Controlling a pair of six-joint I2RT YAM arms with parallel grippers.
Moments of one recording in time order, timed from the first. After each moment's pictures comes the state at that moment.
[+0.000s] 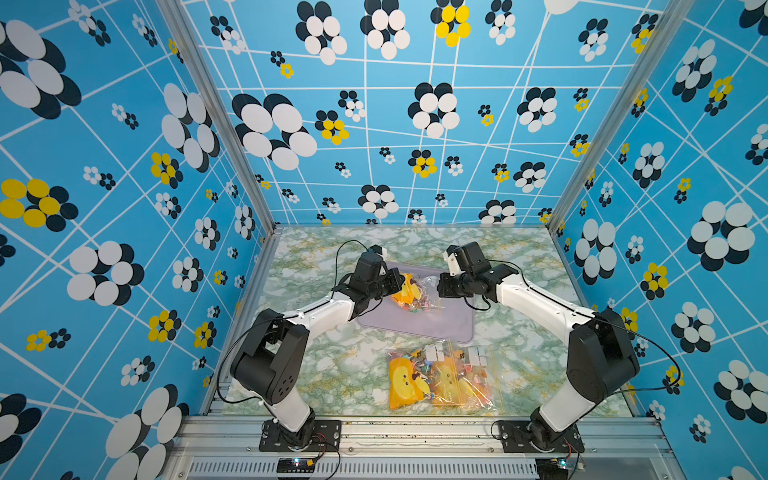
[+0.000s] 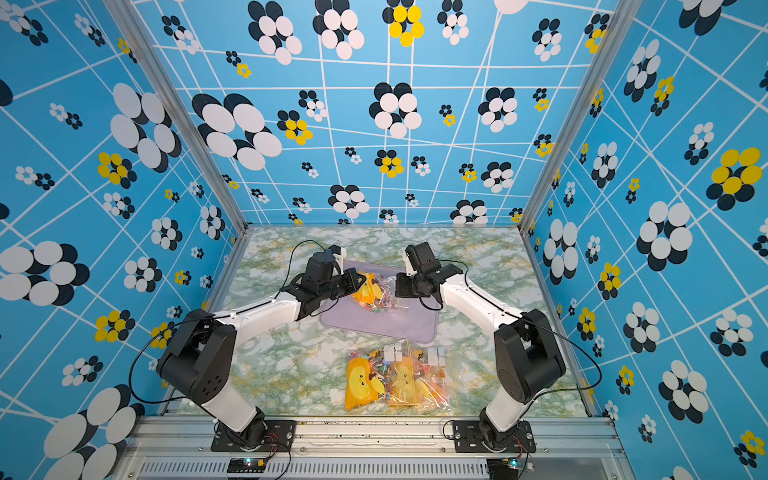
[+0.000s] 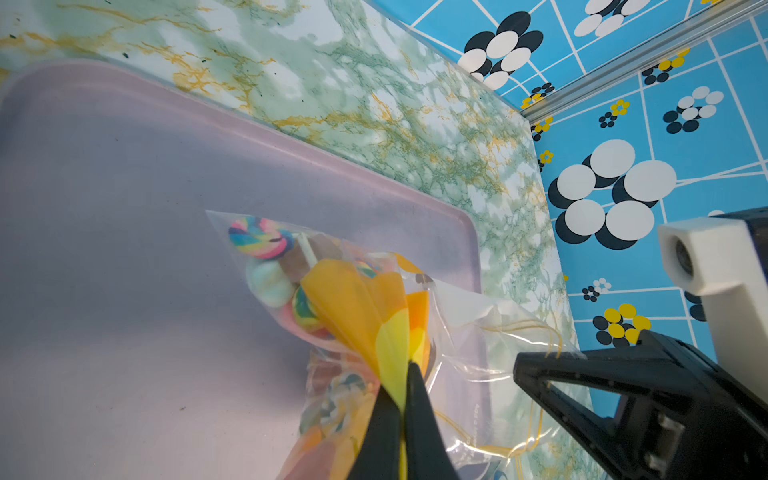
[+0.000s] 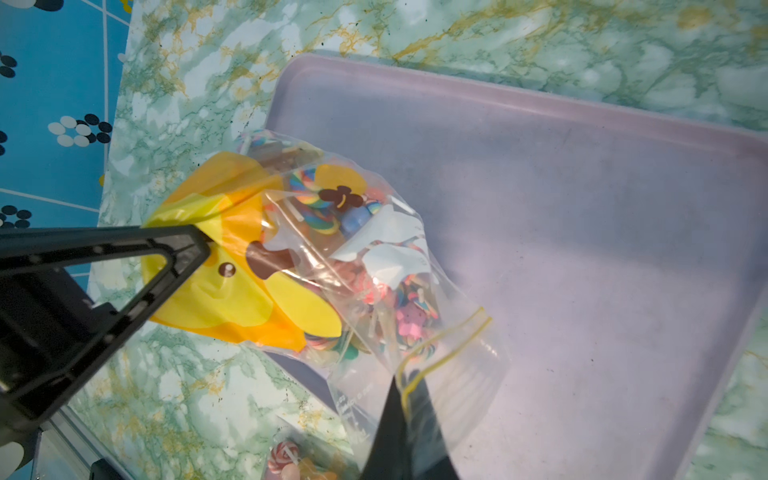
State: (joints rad) left arm -0.49 1.66 1.00 0.12 0.27 -0.76; right arm 0.50 1.67 1.24 -0.50 -0.16 0.43
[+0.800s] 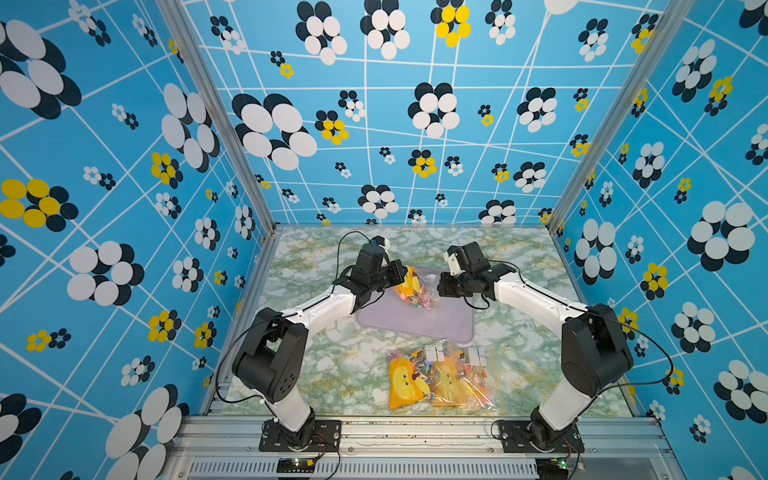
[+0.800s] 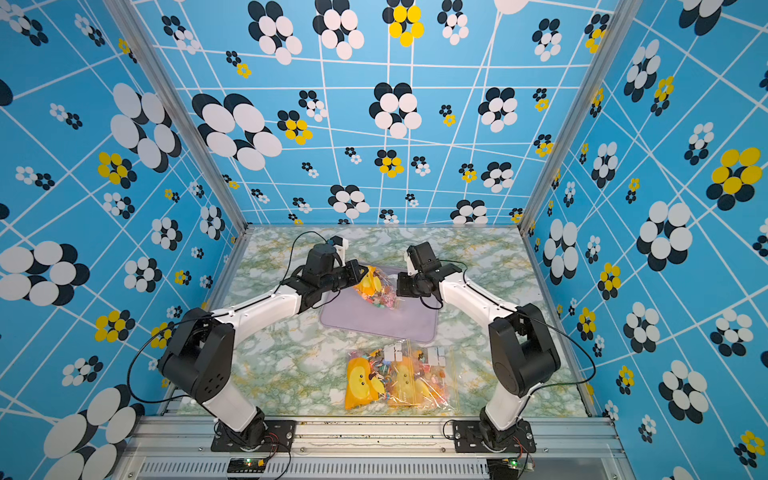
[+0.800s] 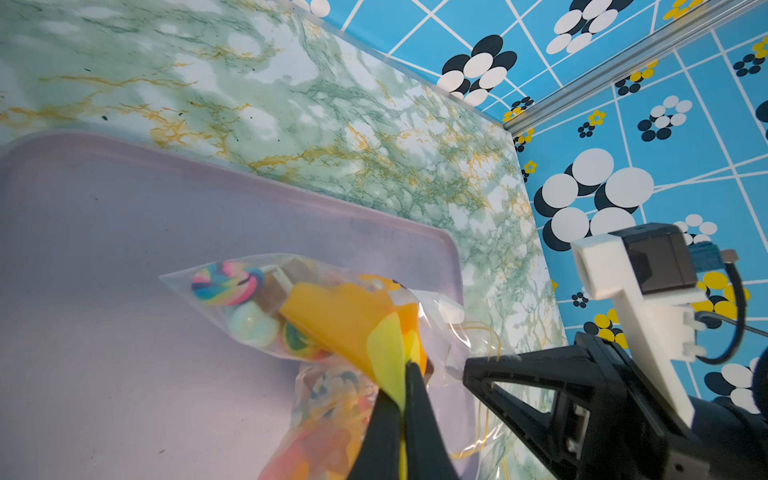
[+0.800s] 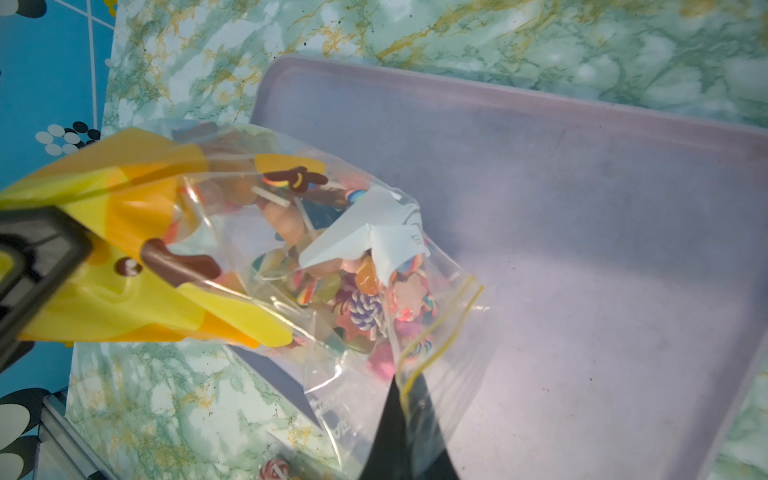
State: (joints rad) left arm -0.49 1.67 1.09 0.08 0.27 -0.73; right arm 0.48 1.72 1.24 -0.47 -0.19 0.43
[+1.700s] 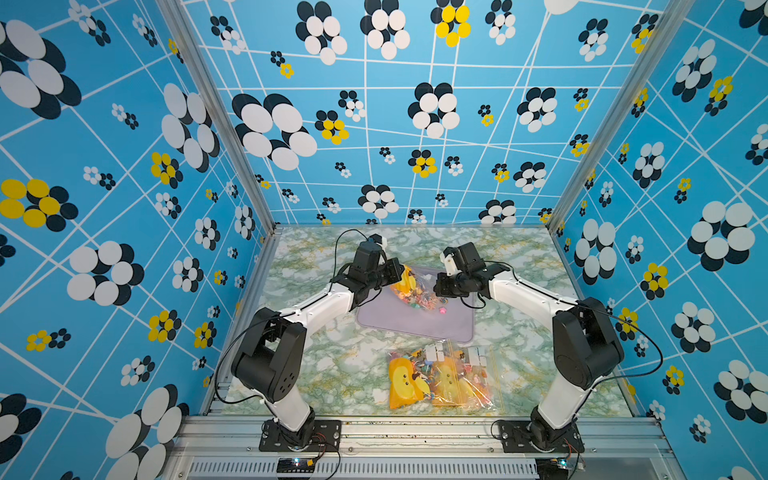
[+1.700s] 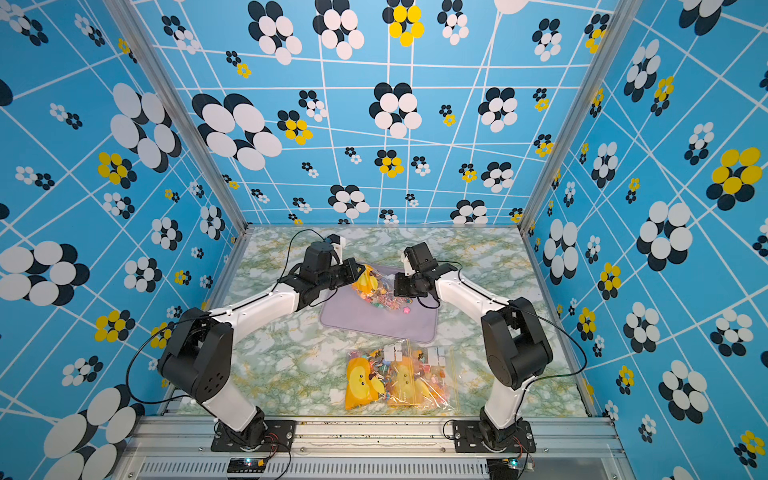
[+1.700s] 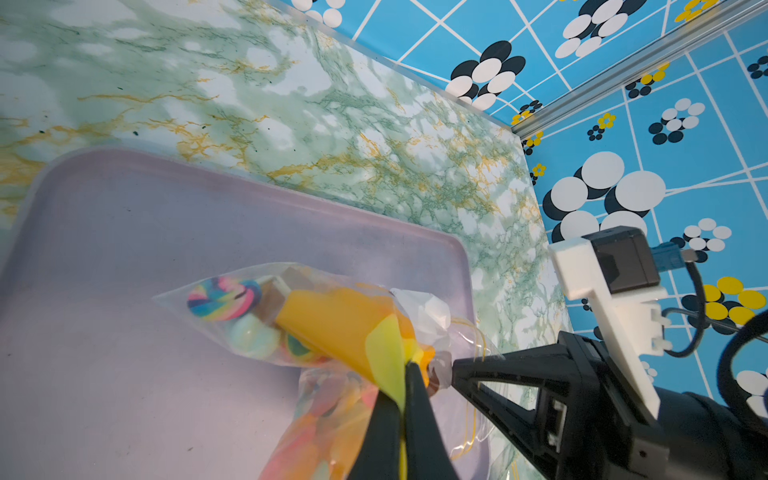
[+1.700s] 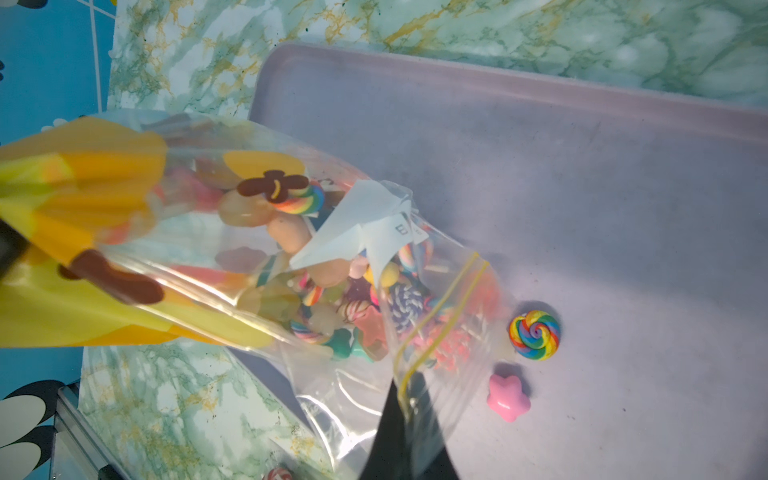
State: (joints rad) left arm -0.47 1.67 1.10 0.05 0.27 -0.70; right arm 0.48 1.77 1.26 -0.44 -0.23 0.43
